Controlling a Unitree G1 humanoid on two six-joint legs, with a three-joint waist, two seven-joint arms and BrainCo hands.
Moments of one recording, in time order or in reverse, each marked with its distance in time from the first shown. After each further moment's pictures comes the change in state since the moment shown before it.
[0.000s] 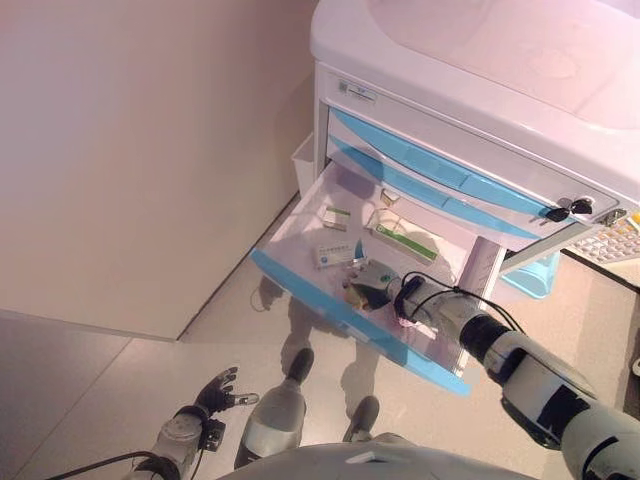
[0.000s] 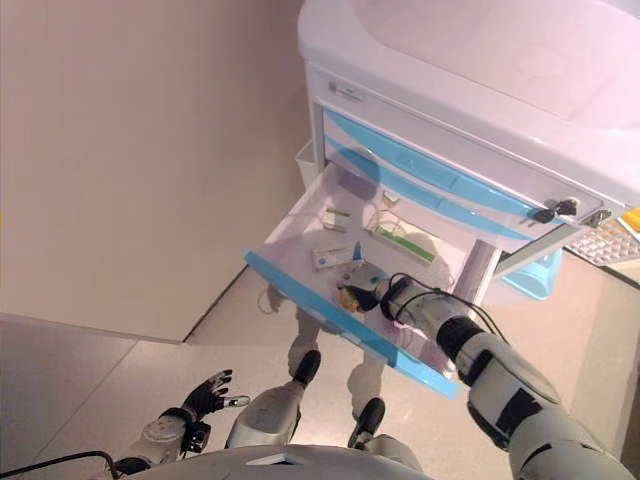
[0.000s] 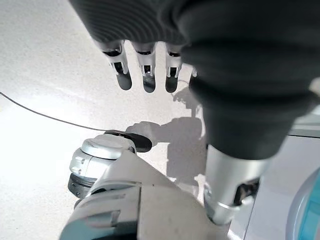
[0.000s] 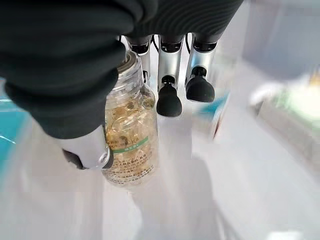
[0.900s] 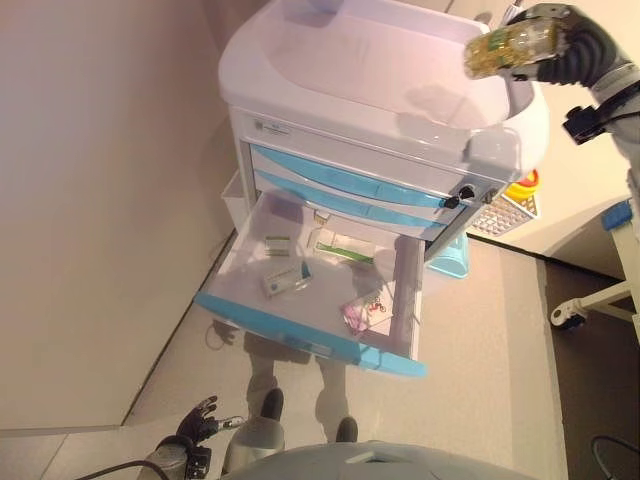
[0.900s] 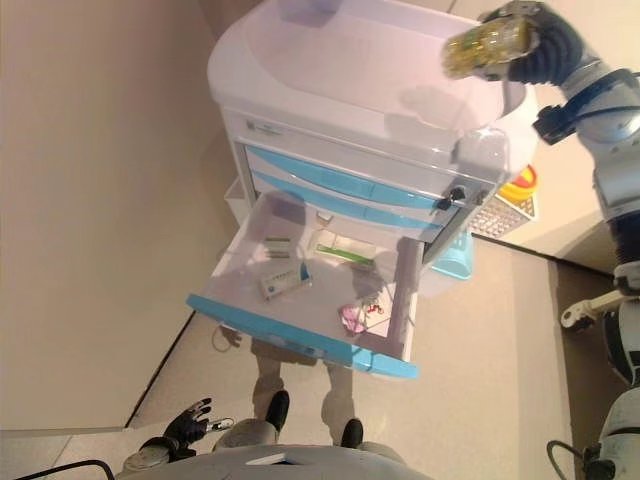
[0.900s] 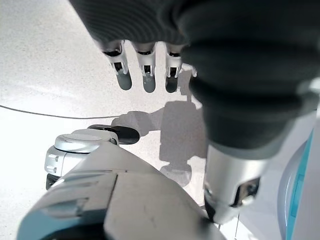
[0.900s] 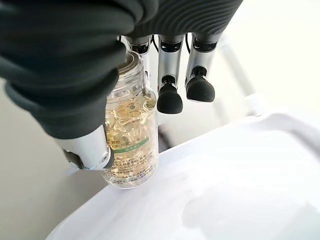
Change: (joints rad) left arm 0.091 -0.007 0.083 0.024 -0.005 0.029 0.013; right arm -0.432 -0.472 -0.454 0.126 1.042 0.233 0.155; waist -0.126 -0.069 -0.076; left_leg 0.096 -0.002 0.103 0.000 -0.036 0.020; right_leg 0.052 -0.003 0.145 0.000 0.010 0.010
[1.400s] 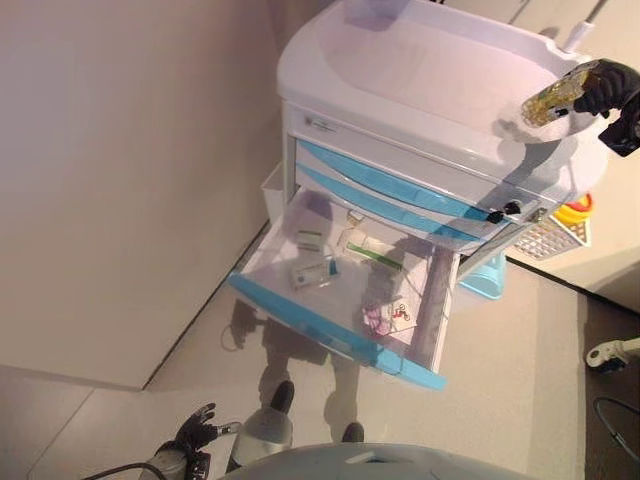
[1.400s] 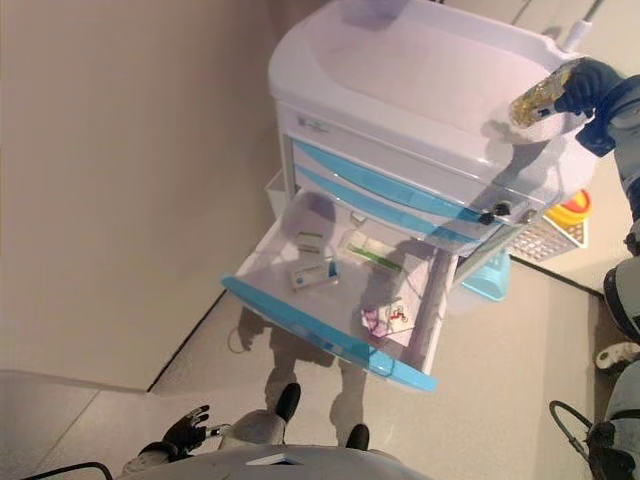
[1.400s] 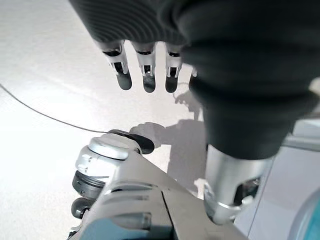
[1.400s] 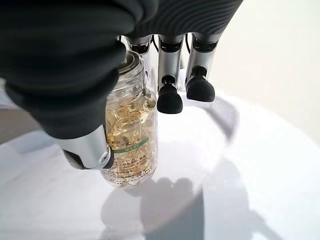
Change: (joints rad) left arm 0.004 0.006 -0.024 0.011 -0.041 0.012 0.024; right arm -0.298 0.014 0.391 0.454 -0.157 0.115 0.106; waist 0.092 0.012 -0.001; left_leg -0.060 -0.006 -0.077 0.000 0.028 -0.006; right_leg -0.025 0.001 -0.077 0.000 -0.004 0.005
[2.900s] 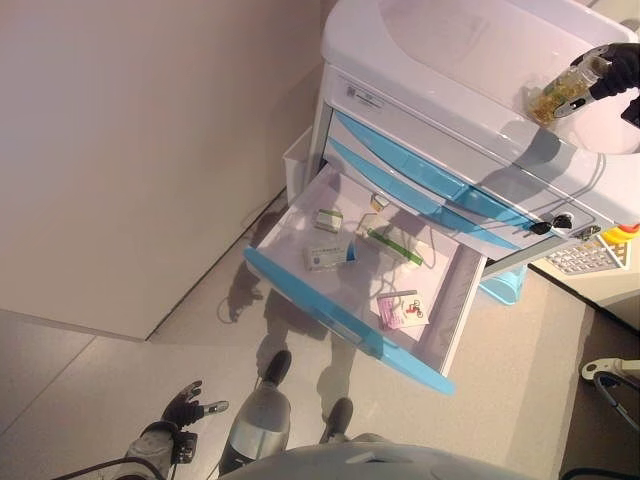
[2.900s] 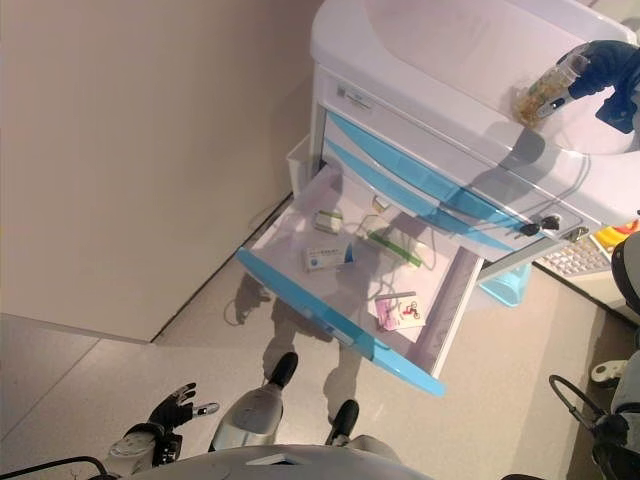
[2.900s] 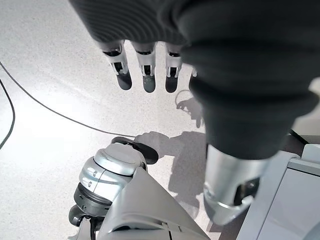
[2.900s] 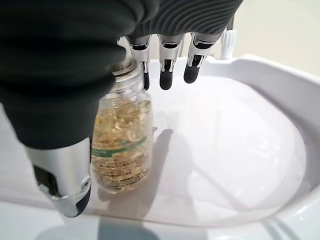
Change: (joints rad) left arm -0.023 0.076 -0.015 -0.067 -0.038 -0.004 0.012; right arm -0.143 0.002 0.105 0.087 -0.041 0.007 0.159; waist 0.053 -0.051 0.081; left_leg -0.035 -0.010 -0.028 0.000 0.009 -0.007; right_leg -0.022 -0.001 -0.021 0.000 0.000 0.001
